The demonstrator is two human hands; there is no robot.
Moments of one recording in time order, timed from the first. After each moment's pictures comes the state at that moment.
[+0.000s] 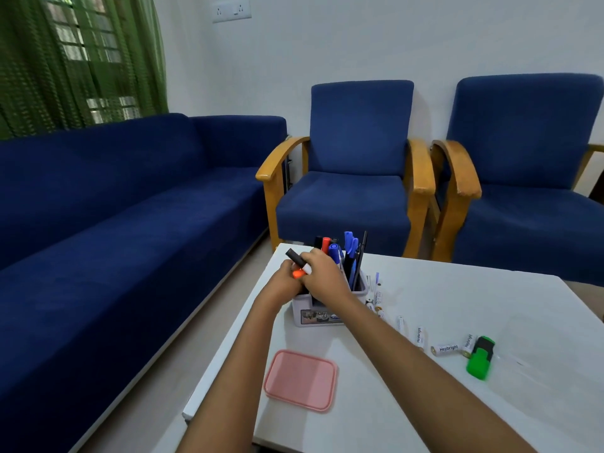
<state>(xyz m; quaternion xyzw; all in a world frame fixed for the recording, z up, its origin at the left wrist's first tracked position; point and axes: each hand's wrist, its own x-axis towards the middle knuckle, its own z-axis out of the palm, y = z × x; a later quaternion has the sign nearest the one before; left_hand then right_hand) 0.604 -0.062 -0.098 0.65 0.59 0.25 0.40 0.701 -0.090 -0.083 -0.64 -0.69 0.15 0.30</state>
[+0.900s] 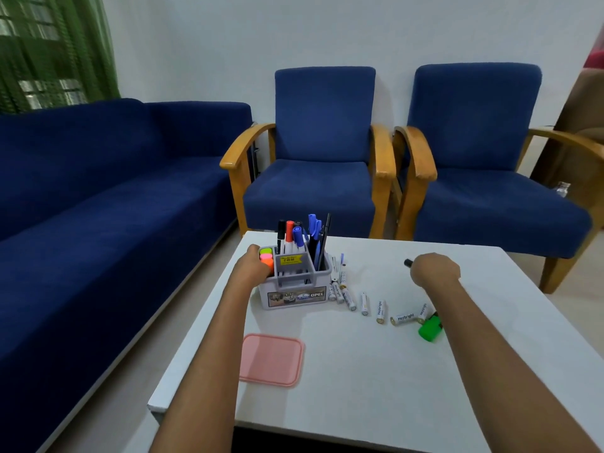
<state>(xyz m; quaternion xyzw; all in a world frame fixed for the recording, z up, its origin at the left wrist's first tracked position) 0.614 -0.058 -0.100 0.67 0.66 0.19 0.28 0.888 -0.174 -0.066 -0.90 -0.41 0.06 -0.09</state>
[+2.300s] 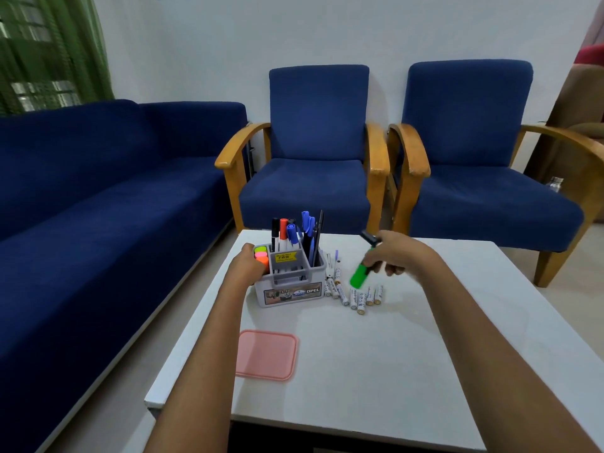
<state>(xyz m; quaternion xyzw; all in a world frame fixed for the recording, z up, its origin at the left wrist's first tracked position) 0.618 -0.065 -0.098 0.66 0.67 0.18 0.27 0.860 -0.171 -0.034 -0.77 -0.50 0.34 0.22</state>
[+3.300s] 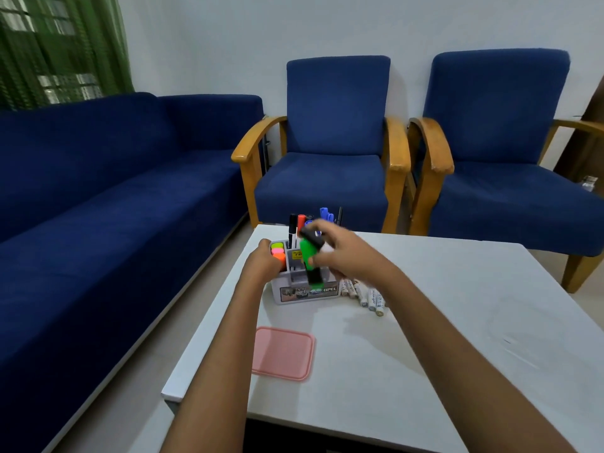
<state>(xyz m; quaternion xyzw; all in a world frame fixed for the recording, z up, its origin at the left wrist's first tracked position) 0.615 -0.064 -0.100 0.68 0.66 0.19 0.26 0.764 -0.166 -0.034 -0.58 -0.68 0.32 0.33</state>
